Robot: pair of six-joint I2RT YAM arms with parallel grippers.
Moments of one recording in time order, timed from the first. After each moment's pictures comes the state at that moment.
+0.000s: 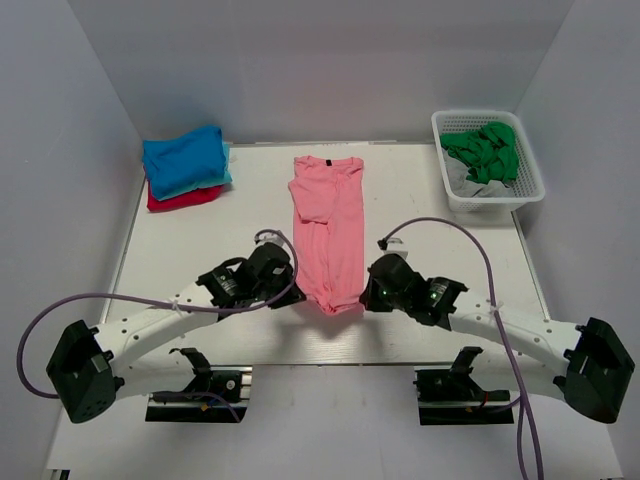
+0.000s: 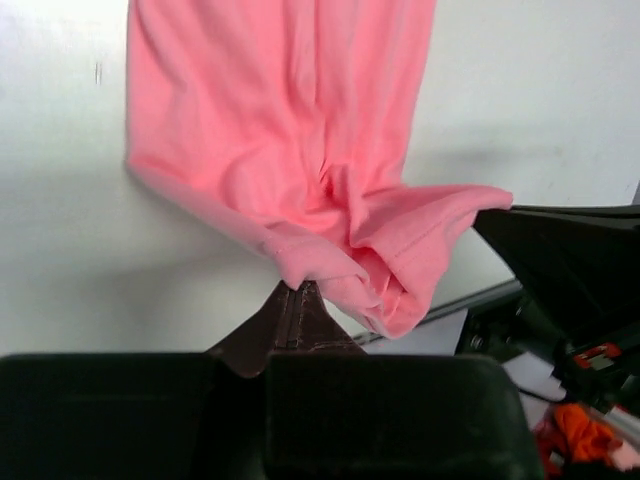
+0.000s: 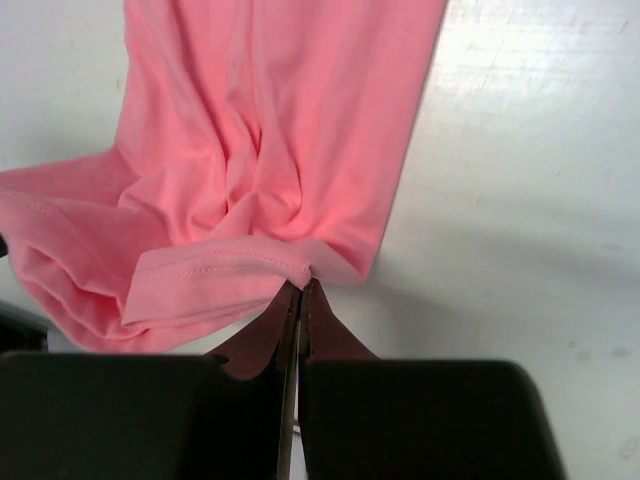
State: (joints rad) left arm -0.86 1.10 0.72 -0.47 -0.05 -1.00; right arm 0.98 1.06 0.64 -0.42 0.20 0.83
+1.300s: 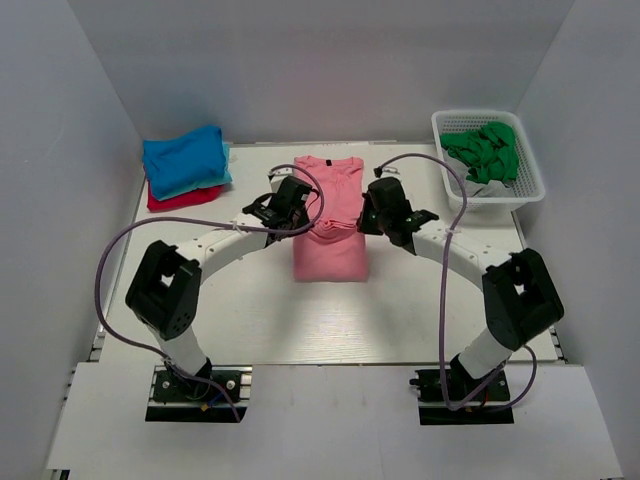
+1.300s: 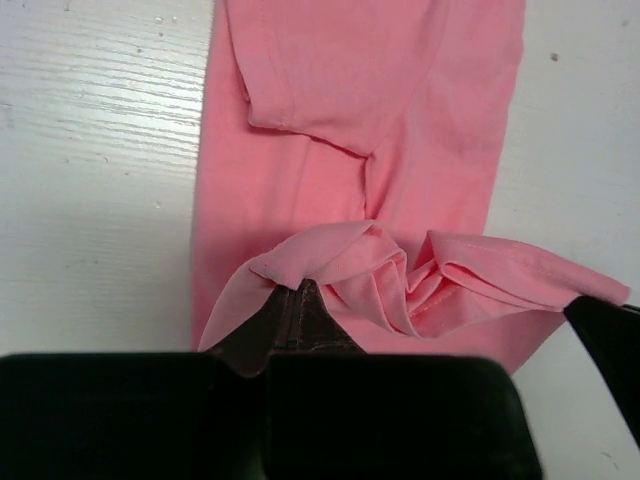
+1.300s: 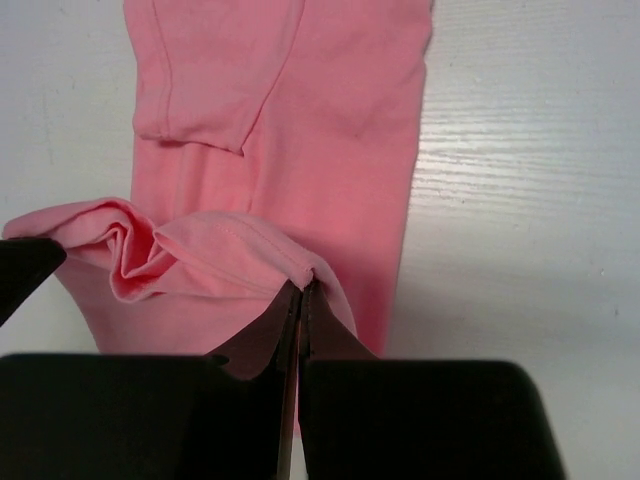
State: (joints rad) left arm -0.63 1.70 1.23 -0.33 -0.29 -0.75; right arm 0.59 1.58 1.06 -0.16 0.14 0.53
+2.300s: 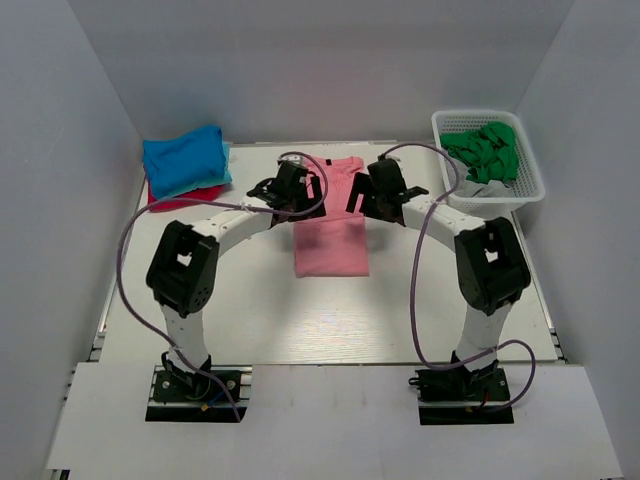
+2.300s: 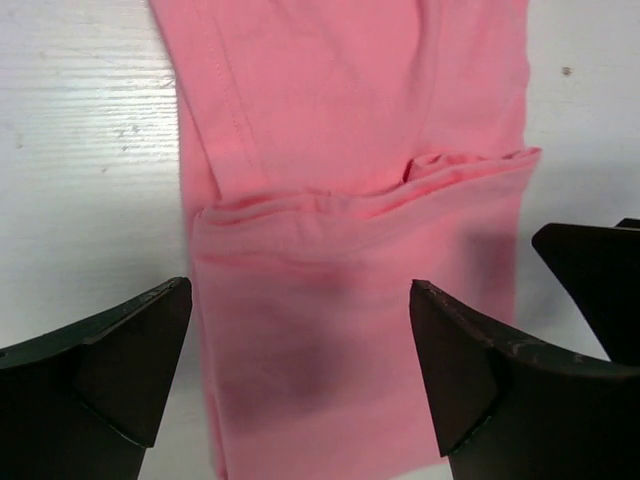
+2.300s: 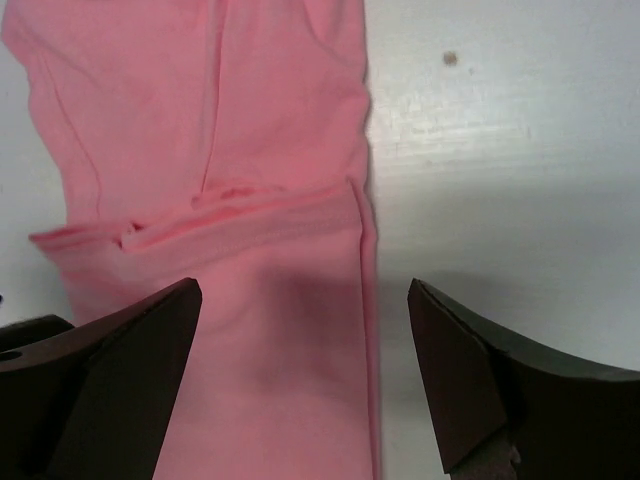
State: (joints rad) left arm -0.54 1.93 1.41 -0.28 -0.14 -0.56; right arm 0.48 1.89 1.34 -0.24 0.12 0.57
